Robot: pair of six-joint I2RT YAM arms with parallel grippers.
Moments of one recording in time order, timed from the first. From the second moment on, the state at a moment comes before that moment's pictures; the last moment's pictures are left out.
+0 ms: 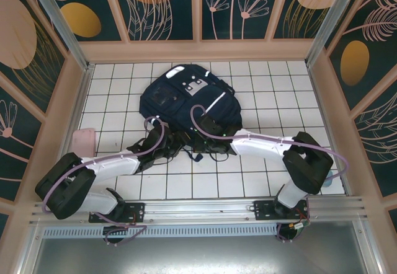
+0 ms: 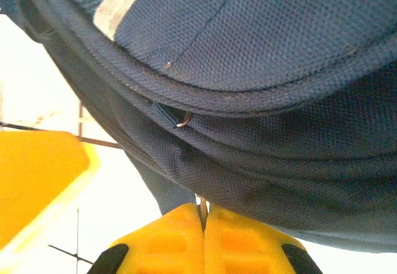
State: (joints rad) left arm -0.73 1.37 0.48 0.25 0.10 -1.40; right arm 0.95 1.60 0.97 -0.36 0.01 0.85
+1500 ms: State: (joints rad) left arm -0.72 1.49 0.38 0.55 0.04 -1.58; right arm 0.82 1.43 0.92 -0.60 0.30 0.63
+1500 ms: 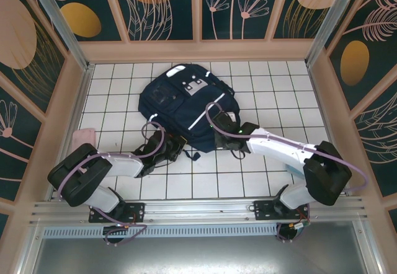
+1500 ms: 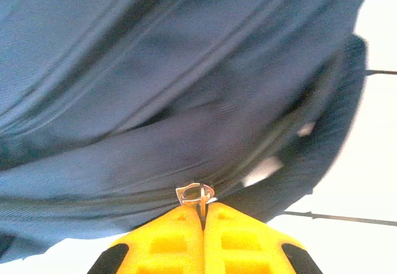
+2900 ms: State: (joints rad) left arm -0.42 1.14 0.48 -0.01 0.18 -1.27; right arm 0.90 1.63 1.01 -0.22 -0.16 0.55
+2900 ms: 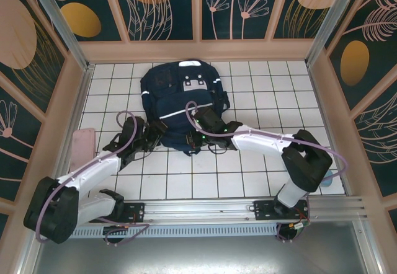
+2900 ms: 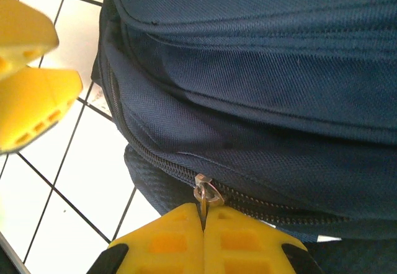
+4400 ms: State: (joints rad) left arm -0.58 1.30 0.44 0.23 0.15 -1.51; right arm 0.89 1.57 0.95 -0.31 0.06 0.43
